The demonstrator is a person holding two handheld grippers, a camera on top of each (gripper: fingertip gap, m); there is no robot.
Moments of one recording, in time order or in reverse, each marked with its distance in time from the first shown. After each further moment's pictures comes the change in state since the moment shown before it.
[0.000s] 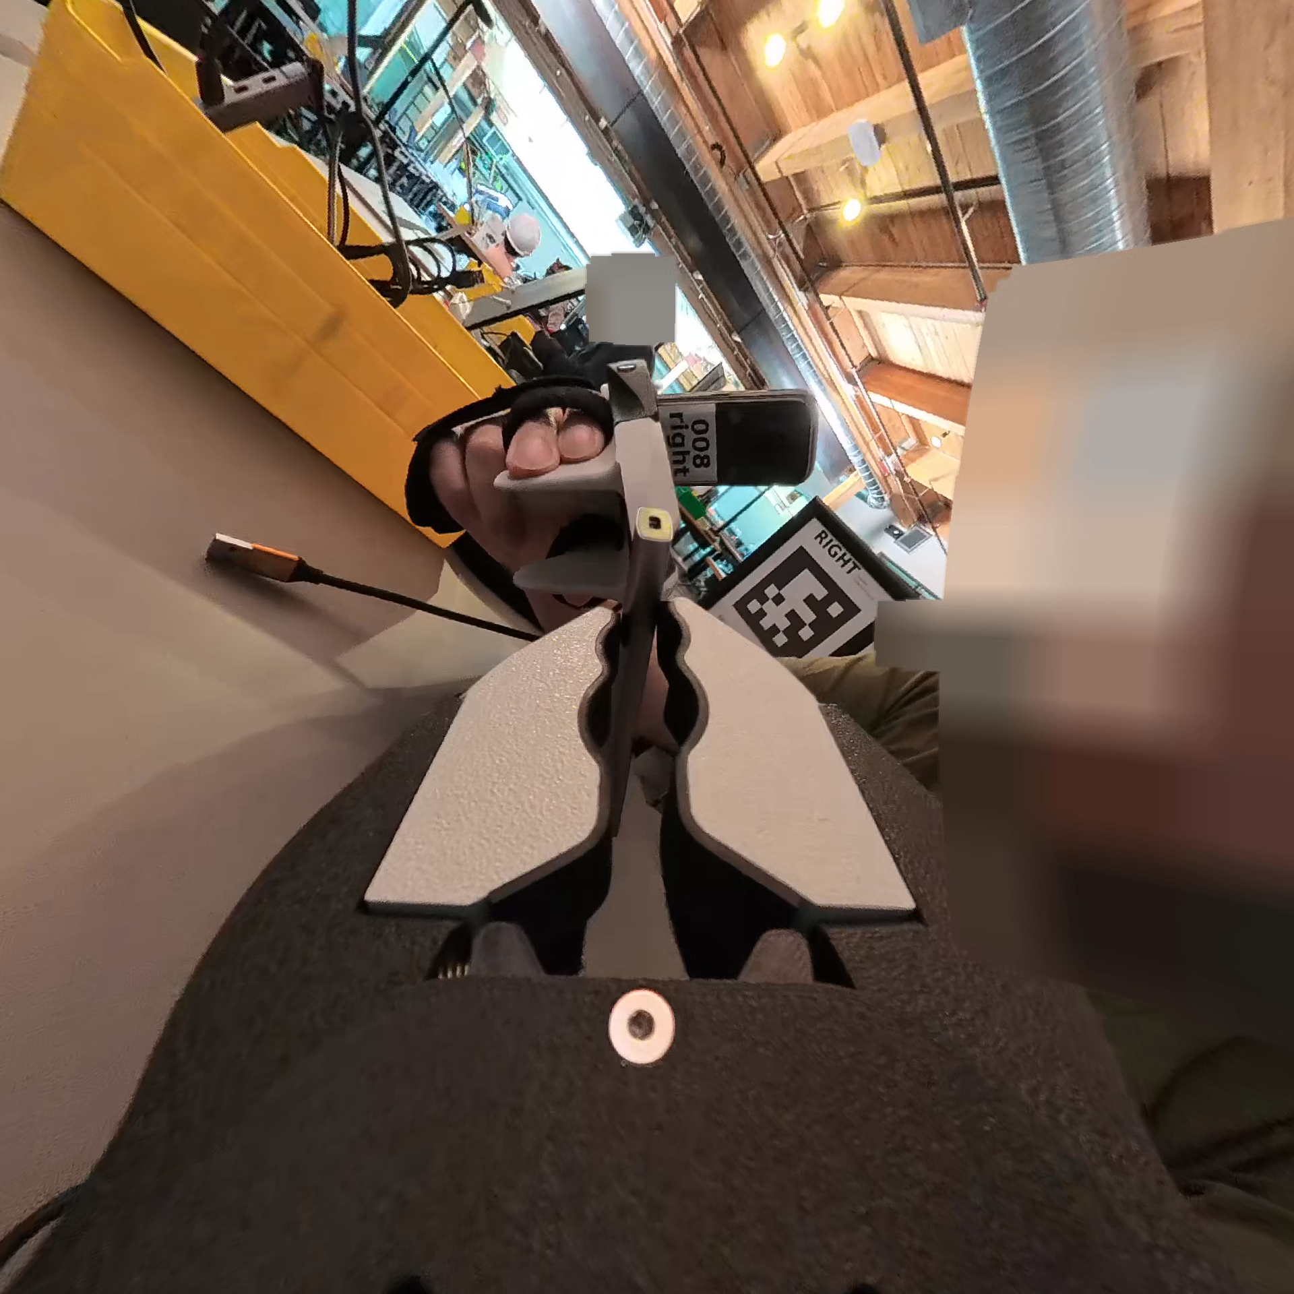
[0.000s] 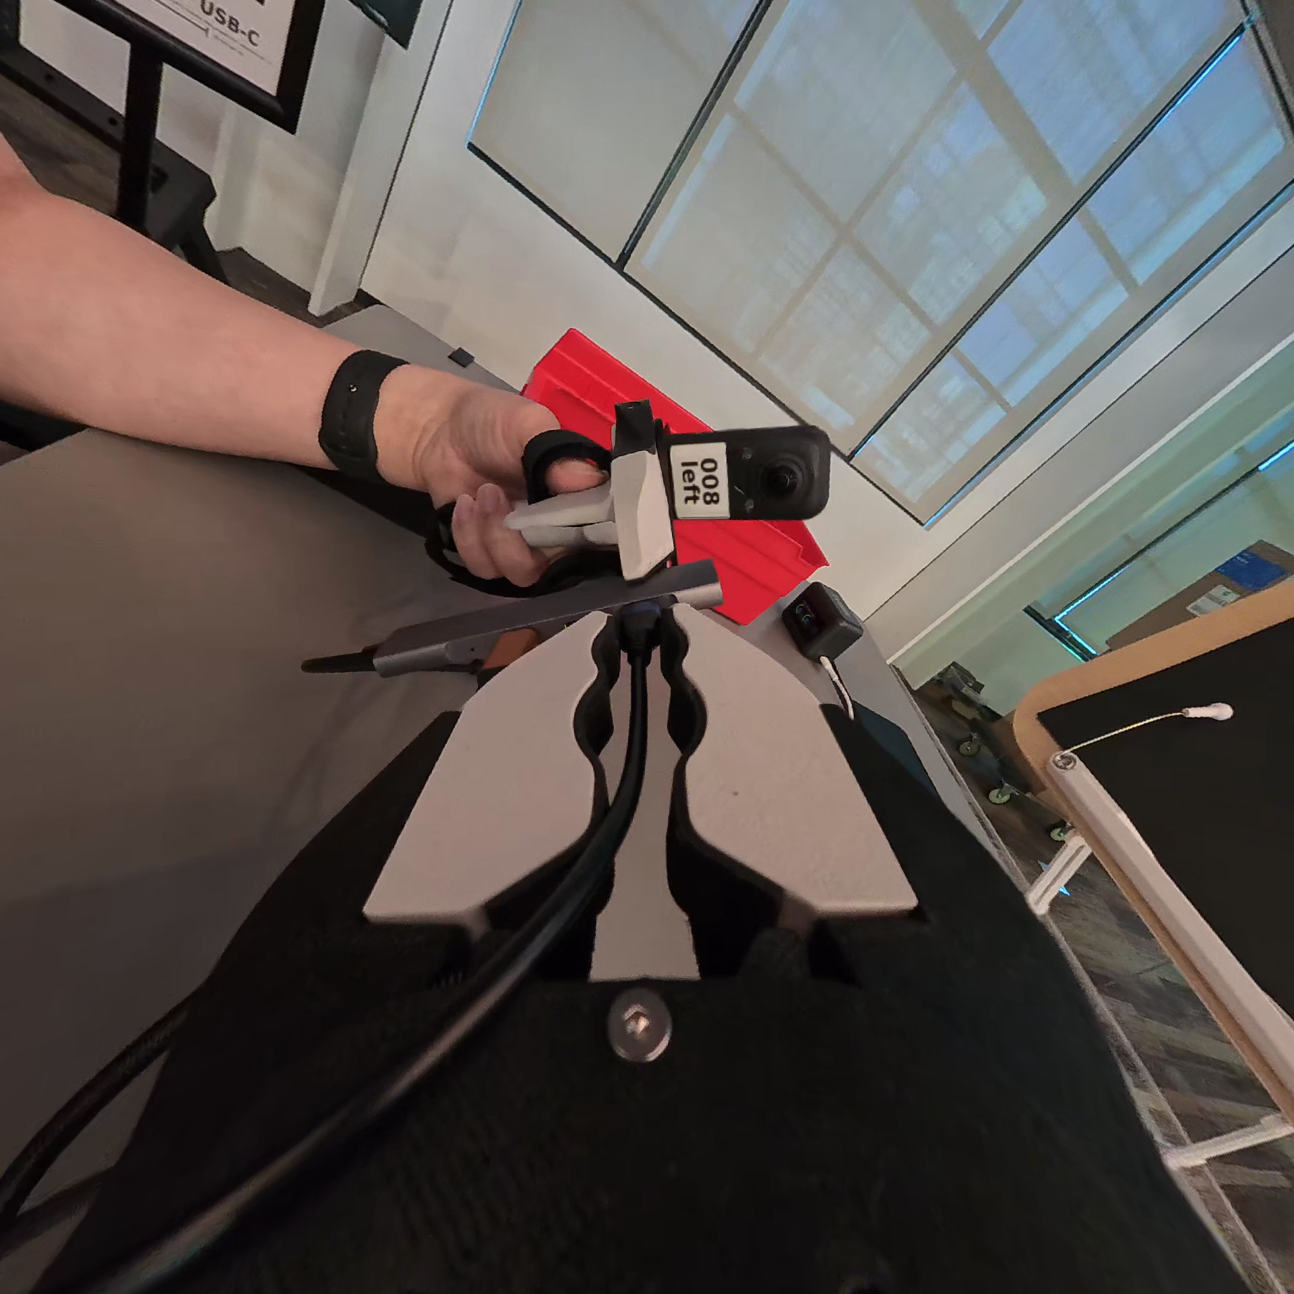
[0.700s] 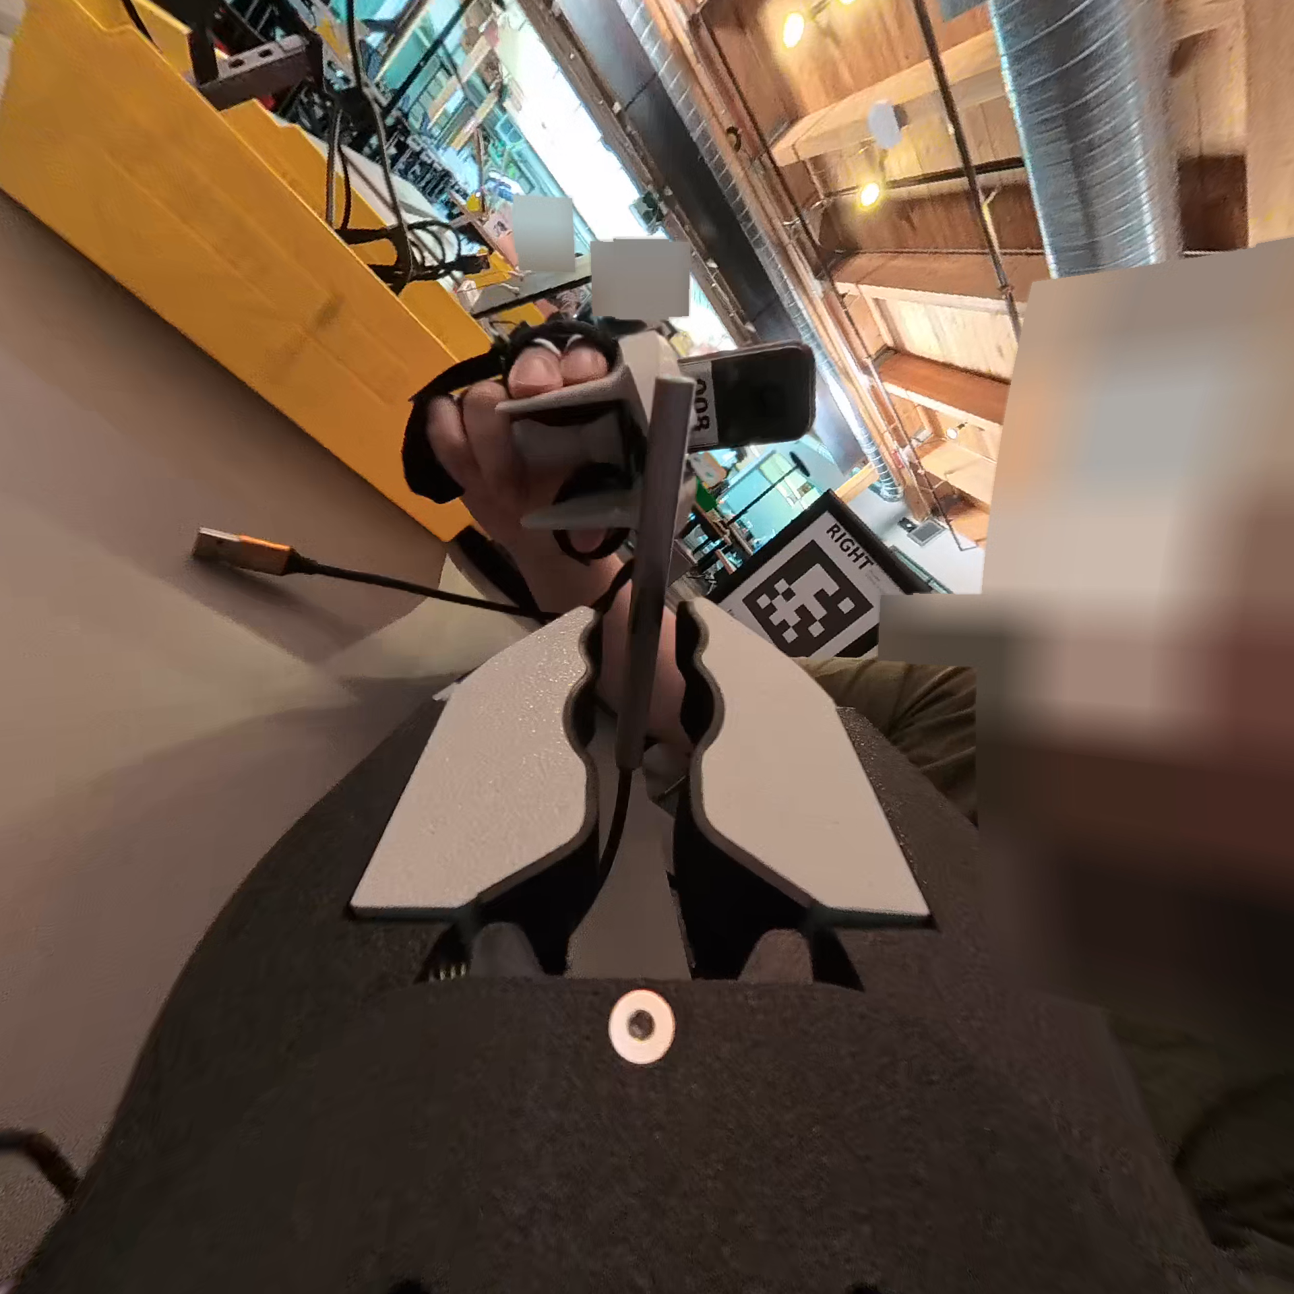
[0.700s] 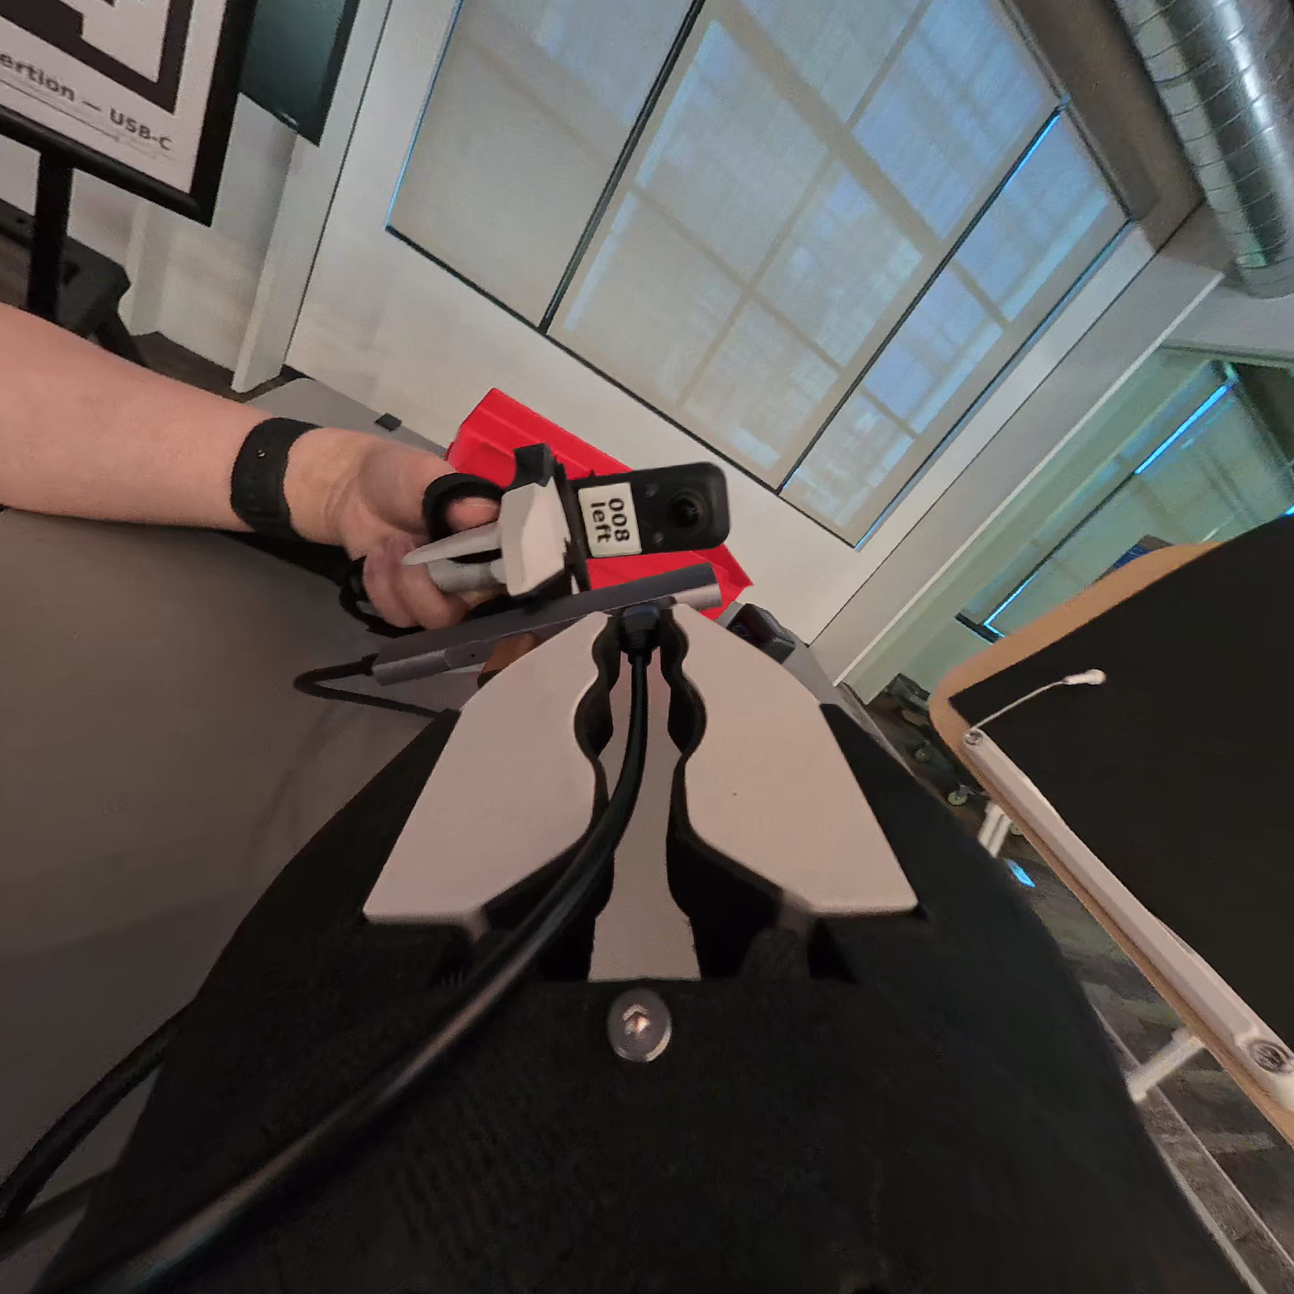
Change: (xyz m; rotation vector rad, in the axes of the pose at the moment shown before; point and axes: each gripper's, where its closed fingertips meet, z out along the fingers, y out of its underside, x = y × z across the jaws) left arm 0.000 0.005 0.012 -0.012 -0.006 -0.005; right arm 0.027 -0.010 -0.021 0.078 0.122 0.040
